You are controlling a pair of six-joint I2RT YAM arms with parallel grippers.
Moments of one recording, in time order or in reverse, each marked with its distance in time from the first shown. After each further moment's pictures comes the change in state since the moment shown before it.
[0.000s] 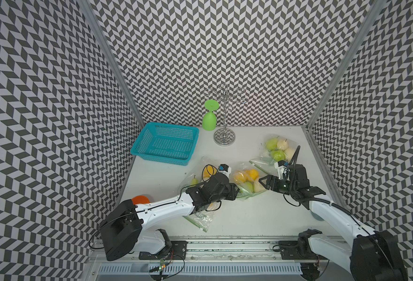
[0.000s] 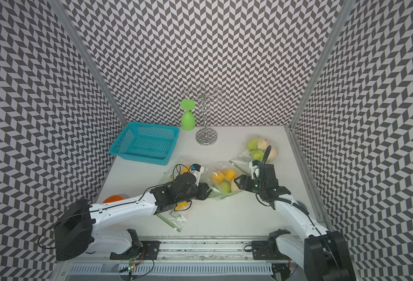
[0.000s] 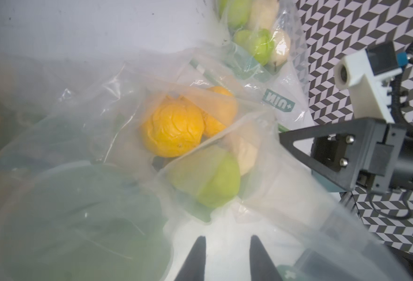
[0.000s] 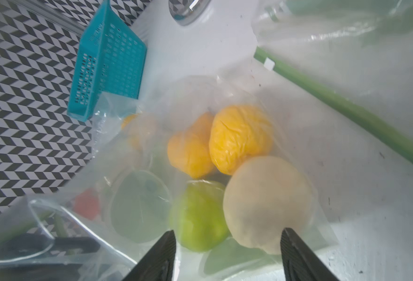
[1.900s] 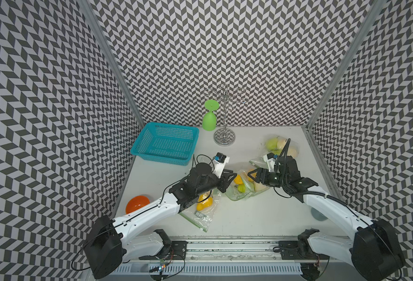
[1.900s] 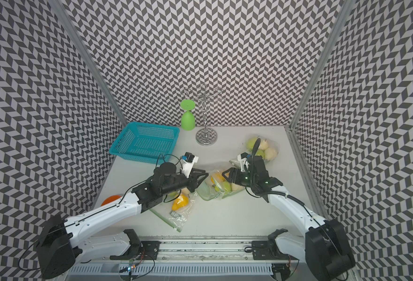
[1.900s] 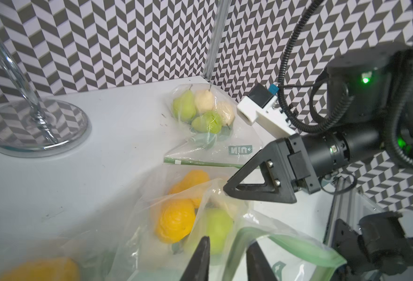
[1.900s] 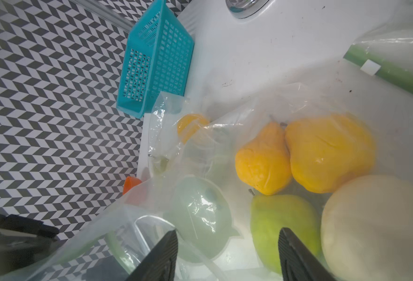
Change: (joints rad) left arm 0.133 -0.235 -0.019 0.095 0.192 0.420; right arm 0.160 0.094 0.185 0.037 -0.031 0.146
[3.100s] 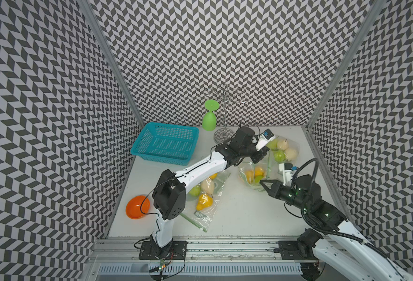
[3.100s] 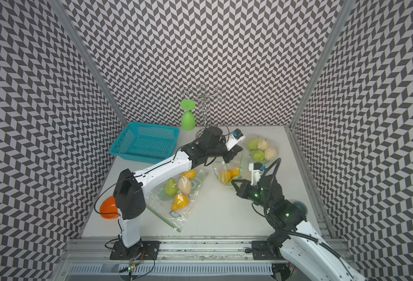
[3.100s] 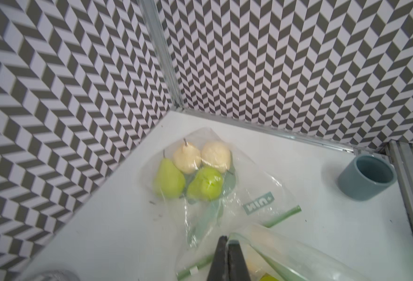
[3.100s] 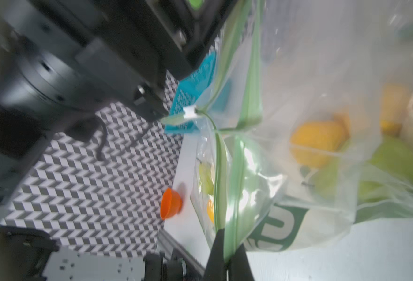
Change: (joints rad) left arm -0.001 0.768 0.908 -0.293 0.114 0.538; right arm 0.312 -0.512 -0.156 -0.107 0.311 0.277
